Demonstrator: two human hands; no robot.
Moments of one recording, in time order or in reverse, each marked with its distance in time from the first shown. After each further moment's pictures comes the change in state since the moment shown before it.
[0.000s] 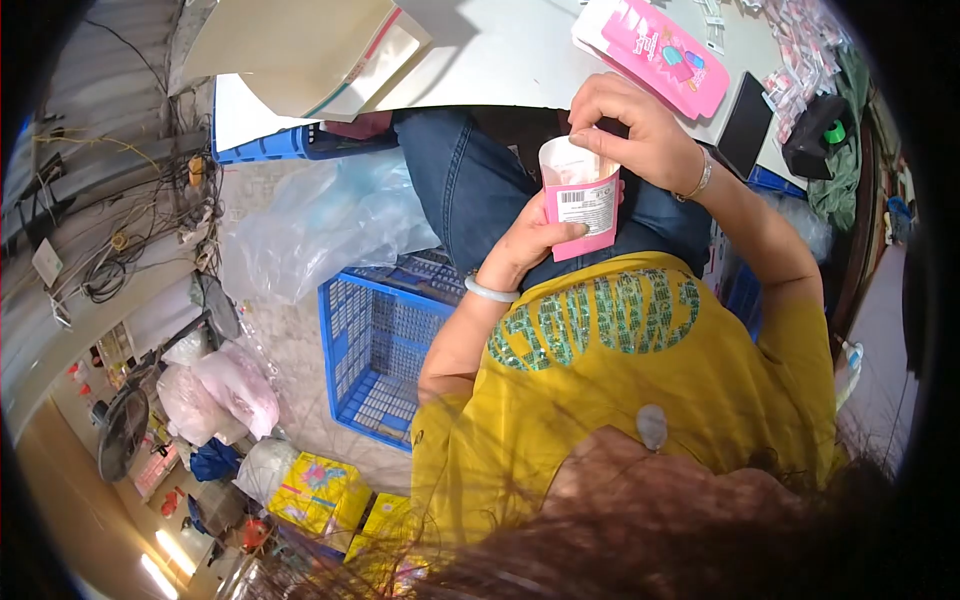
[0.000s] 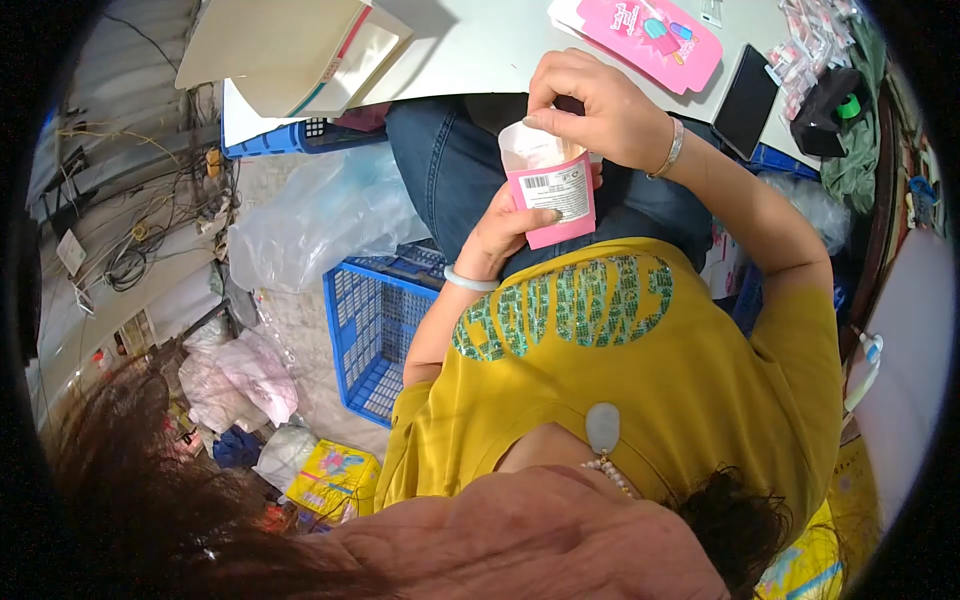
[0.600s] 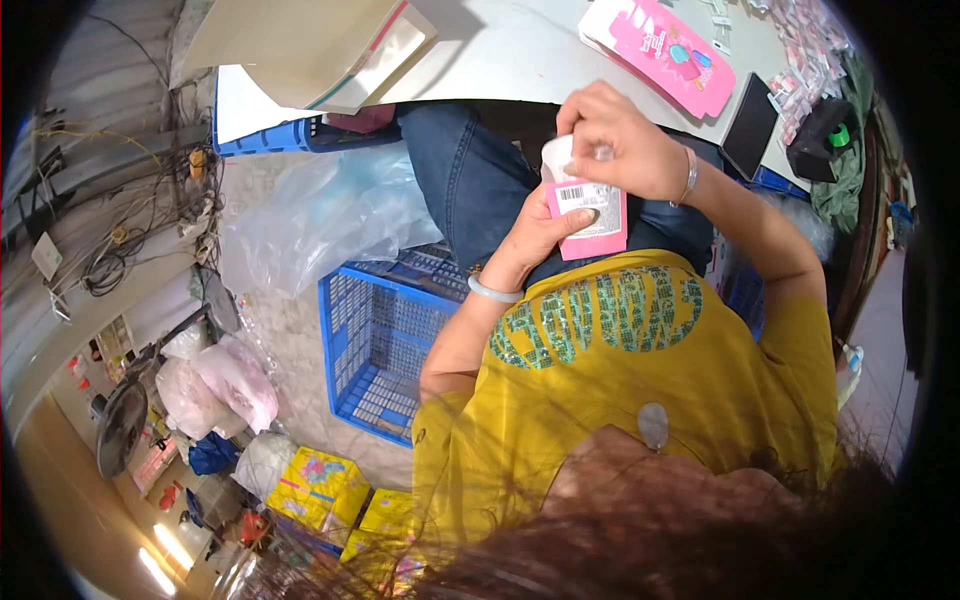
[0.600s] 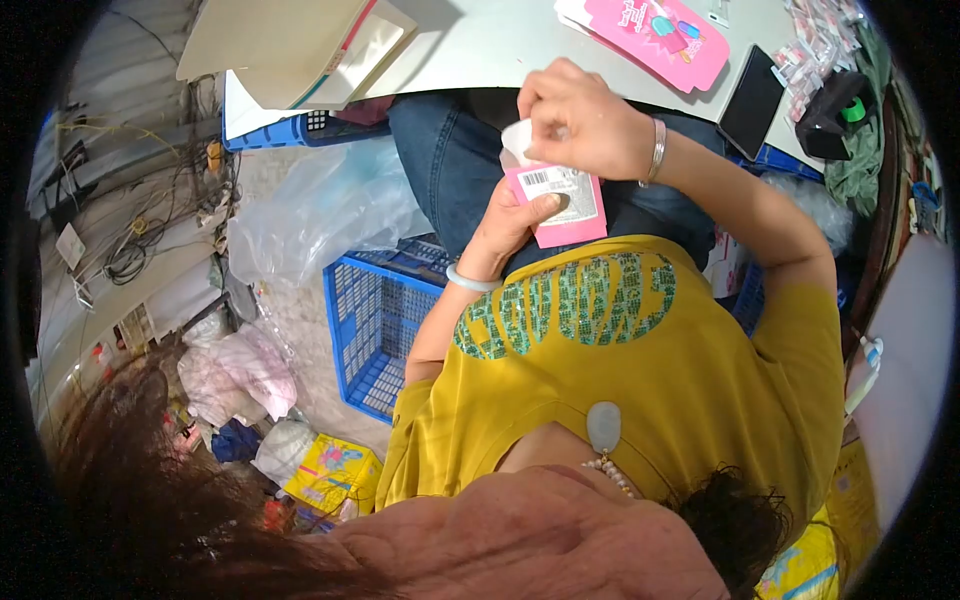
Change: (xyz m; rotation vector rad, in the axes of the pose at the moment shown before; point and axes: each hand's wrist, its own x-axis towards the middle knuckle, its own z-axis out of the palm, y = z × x) left_hand -0.010 -0.013 -0.006 0.110 0.191 0.034; right_hand 0.005 -0.002 0.020 -0.137 -0.012 -0.093
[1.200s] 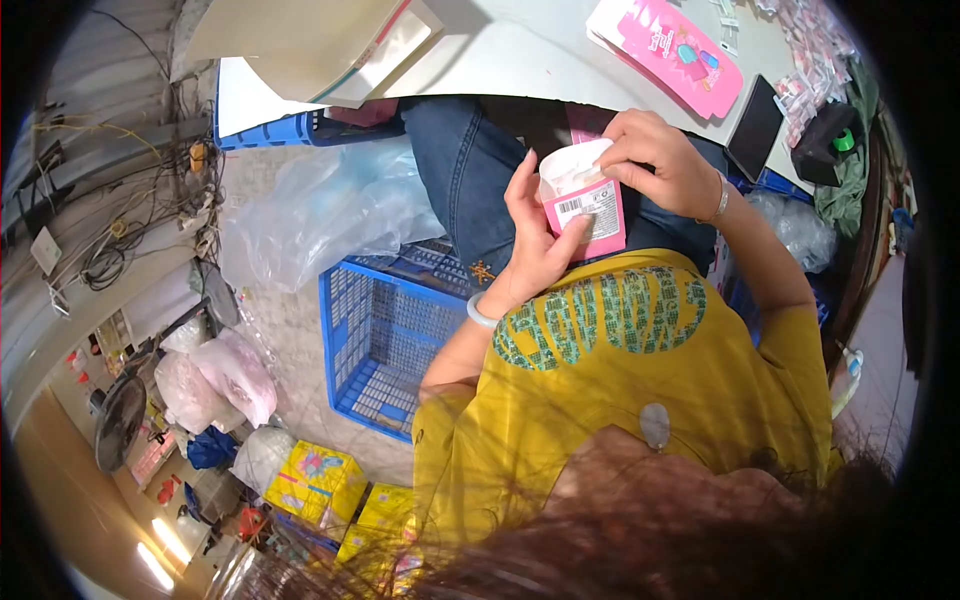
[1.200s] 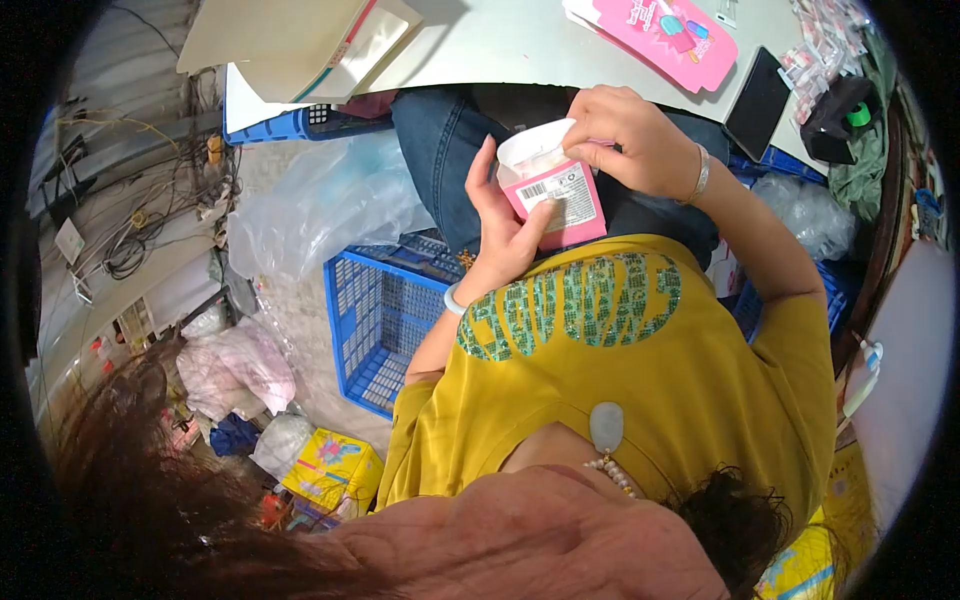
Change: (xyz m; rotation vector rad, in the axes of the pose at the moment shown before) left_hand -0.020 0.003 0.025 0.465 0.228 0.541; right_hand -0.034 -0.005 -0.008 -0.026 0.013 0.008
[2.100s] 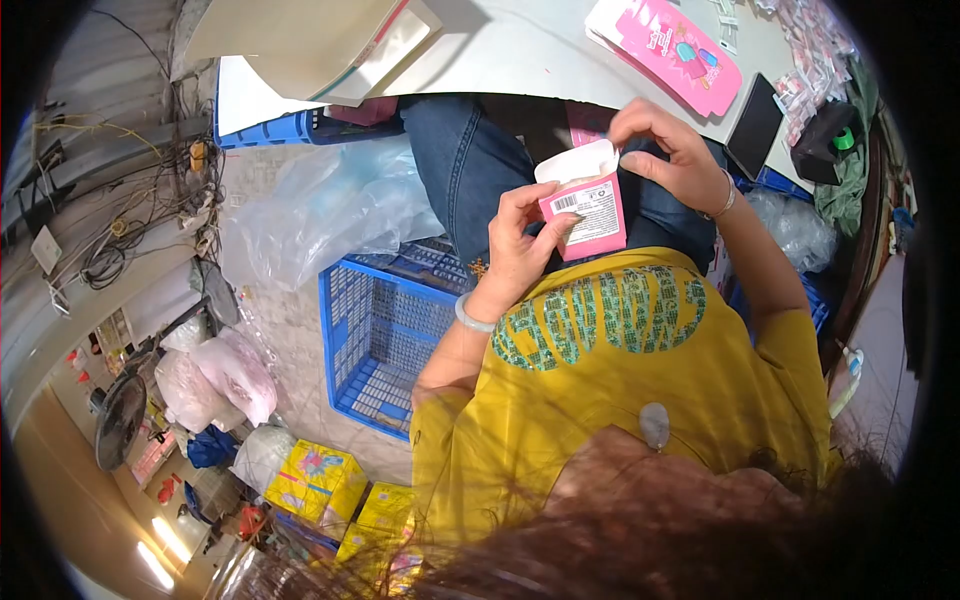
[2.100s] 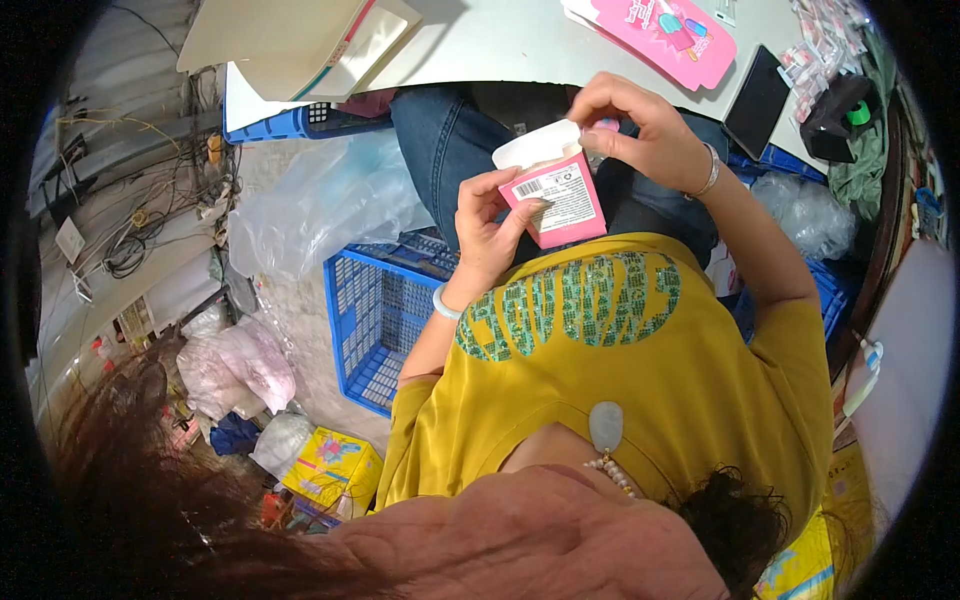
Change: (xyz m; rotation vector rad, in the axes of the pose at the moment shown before) left_hand -0.011 0.002 -0.022 0.270 0.020 -0.066; right_hand -0.010 0.010 0.004 0.466 0.109 0.172
